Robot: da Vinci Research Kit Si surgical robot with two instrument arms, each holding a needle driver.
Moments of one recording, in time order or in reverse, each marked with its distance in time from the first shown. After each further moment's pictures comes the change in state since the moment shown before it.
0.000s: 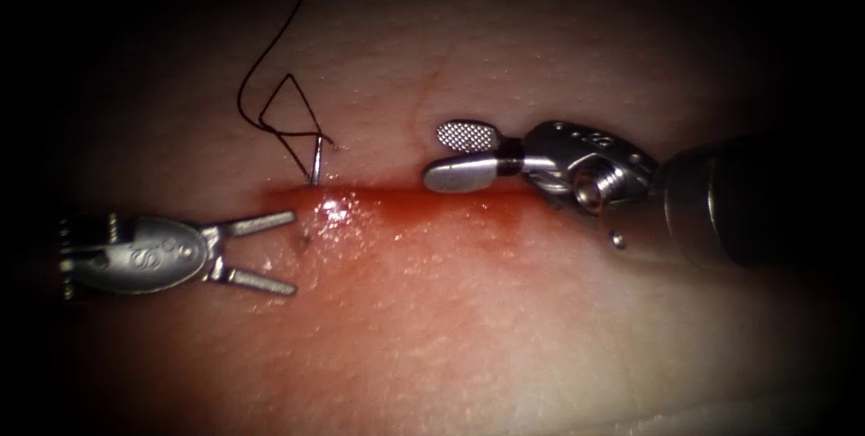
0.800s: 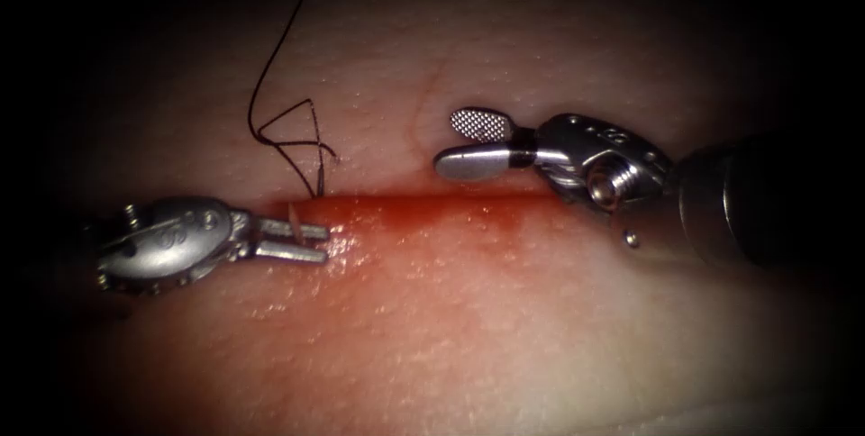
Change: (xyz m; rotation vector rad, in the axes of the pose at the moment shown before) right arm 0.000 0.000 0.000 -0.014 0.010 -0.001; left arm 0.000 -0.001 0.001 -0.166 0.155 -0.384
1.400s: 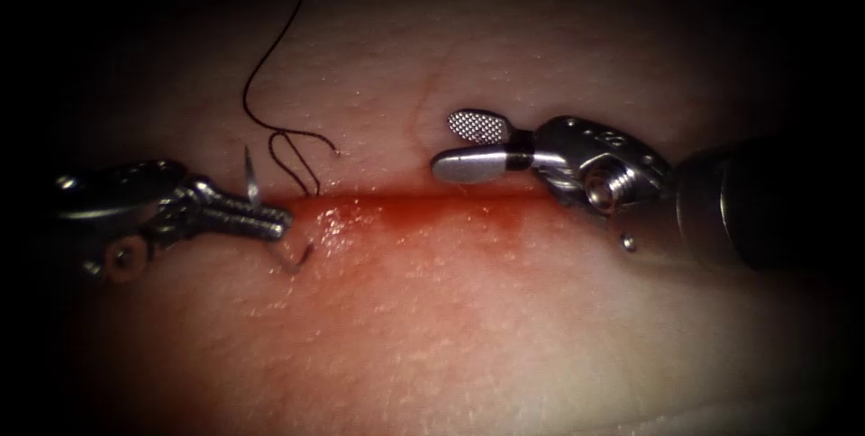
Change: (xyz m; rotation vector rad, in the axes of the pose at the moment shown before) right arm 0.000 0.000 0.000 0.004 -0.001 0.001; left arm 0.005 0.000 -0.004 -0.243 0.215 -0.646
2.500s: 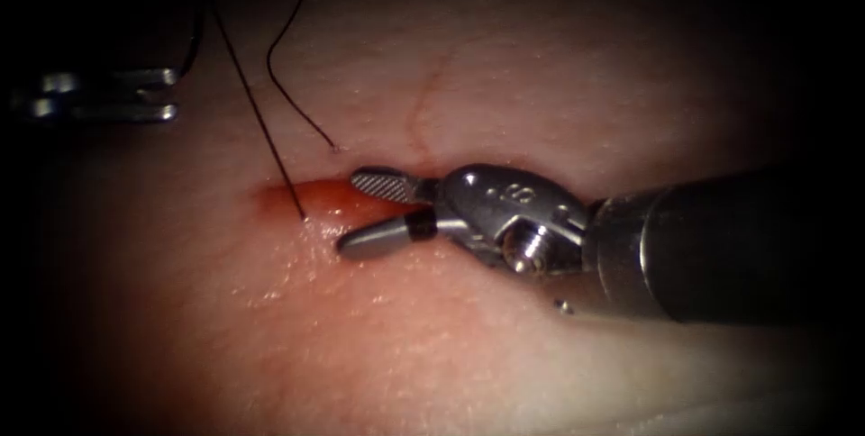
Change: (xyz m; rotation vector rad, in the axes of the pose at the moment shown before) right arm -0.003 -0.007 0.005 0.106 -0.120 -0.277; left arm 0.010 0.010 -0.003 0.302 0.025 1.343
